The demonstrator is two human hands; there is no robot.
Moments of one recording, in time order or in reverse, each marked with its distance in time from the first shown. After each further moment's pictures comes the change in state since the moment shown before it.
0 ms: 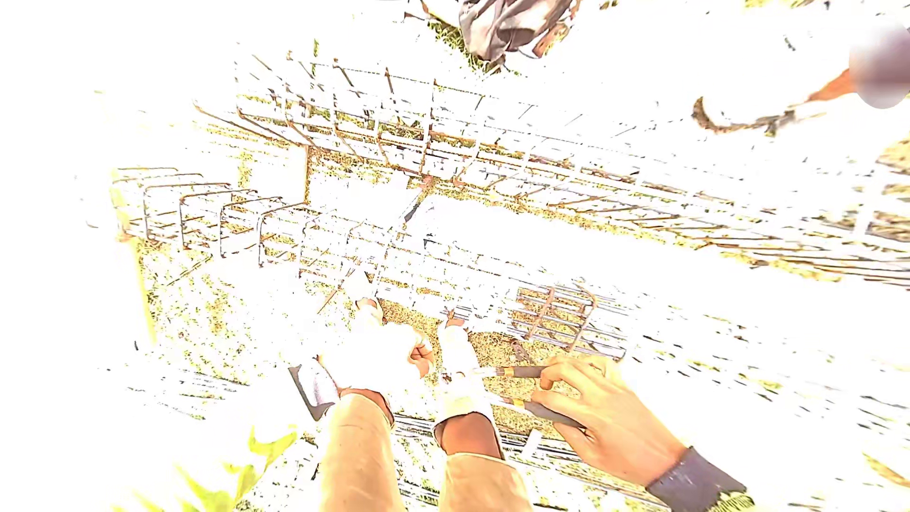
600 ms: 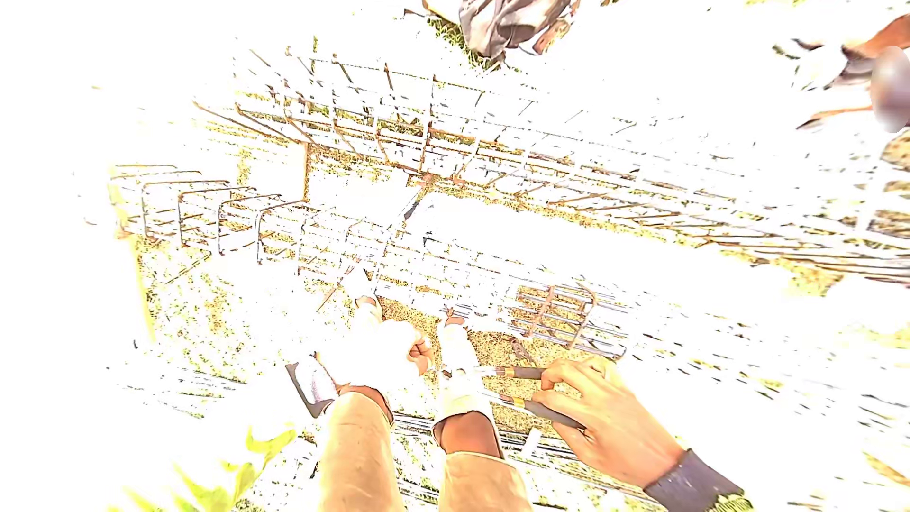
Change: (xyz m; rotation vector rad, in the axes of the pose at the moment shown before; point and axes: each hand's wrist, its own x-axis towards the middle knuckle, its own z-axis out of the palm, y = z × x) left_hand -0.004 0.017 -0.006 0.142 -0.049 -0.071; right_hand -0.006 -0.004 0.006 -0.005 0.019 0.027
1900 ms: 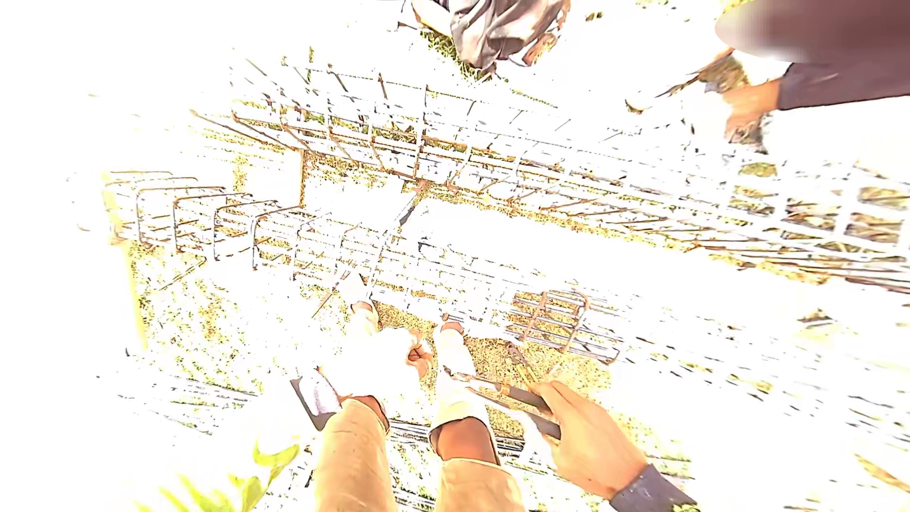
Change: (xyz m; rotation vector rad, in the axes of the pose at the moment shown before) left_hand 0.016 -0.022 0.020 -0.211 0.036 0.068; right_hand -0.008 -0.030 0.017 0.120 -0.257 0.515
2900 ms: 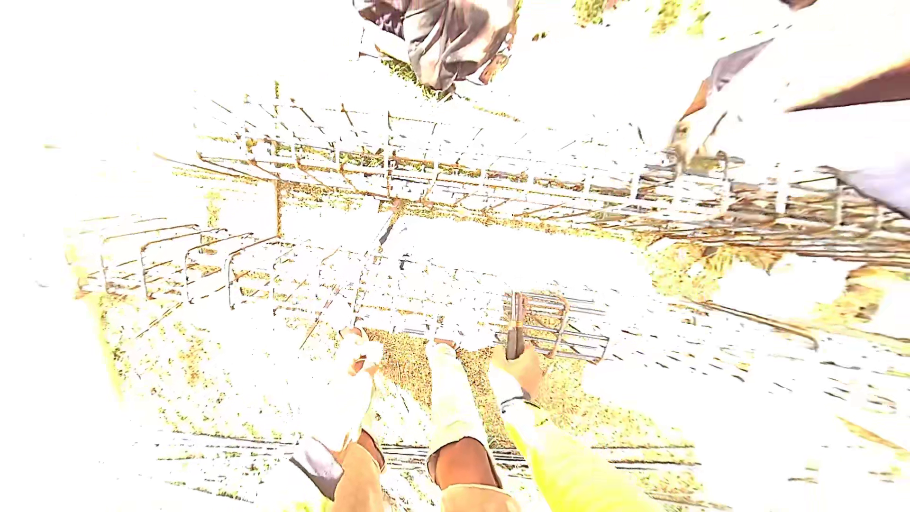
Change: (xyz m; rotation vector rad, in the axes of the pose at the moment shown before) left_hand 0.027 -0.041 0.036 -0.801 0.702 -0.163; right_hand 0.131 0.008 0.084 0.538 0.425 1.093
